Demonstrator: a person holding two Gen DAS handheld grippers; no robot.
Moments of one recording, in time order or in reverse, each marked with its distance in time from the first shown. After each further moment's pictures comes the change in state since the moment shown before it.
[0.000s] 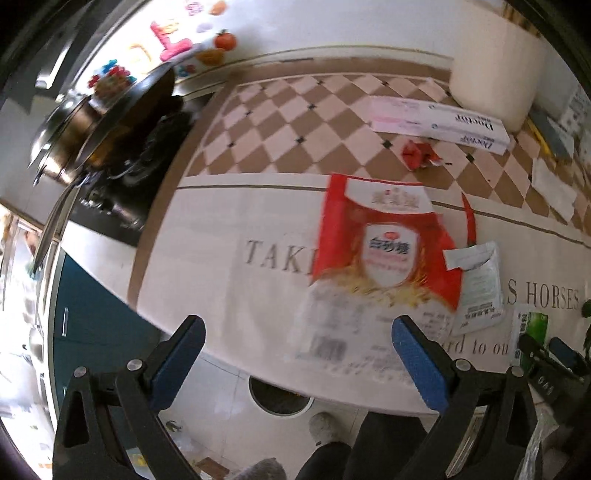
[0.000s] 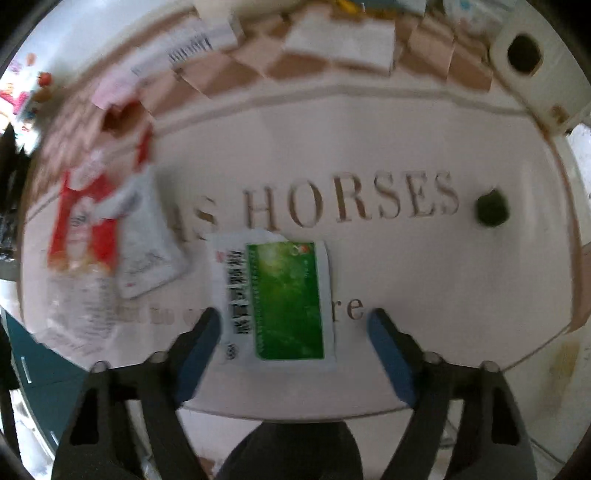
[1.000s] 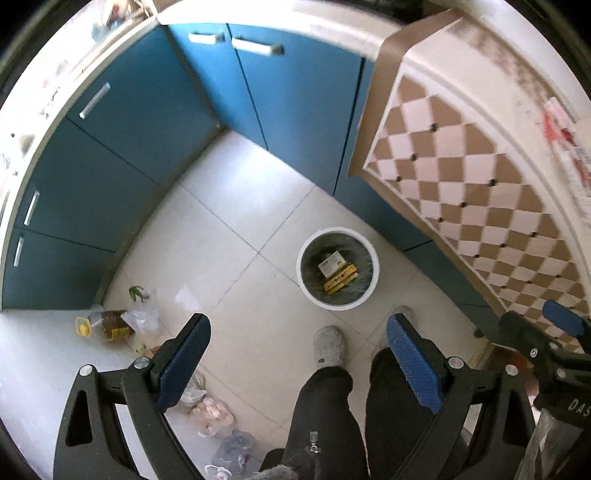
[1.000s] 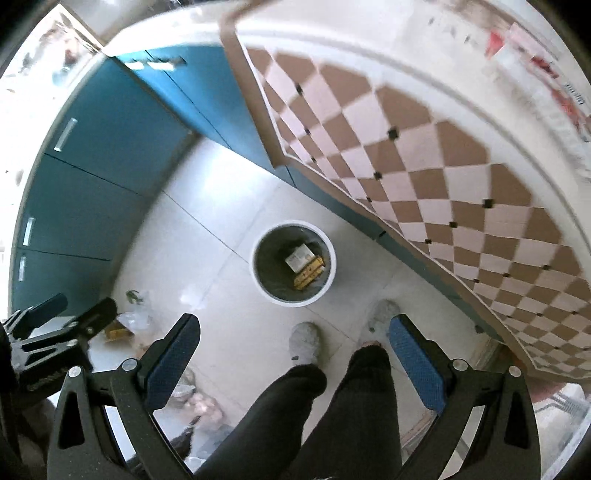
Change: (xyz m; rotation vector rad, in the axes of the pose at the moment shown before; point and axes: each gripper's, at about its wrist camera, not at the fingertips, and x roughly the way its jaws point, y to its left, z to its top) left arm 0.052 0.275 -0.333 -0.473 0.220 -0.098; right arm -0.001 0.307 -0.292 -0.681 0.116 0.173
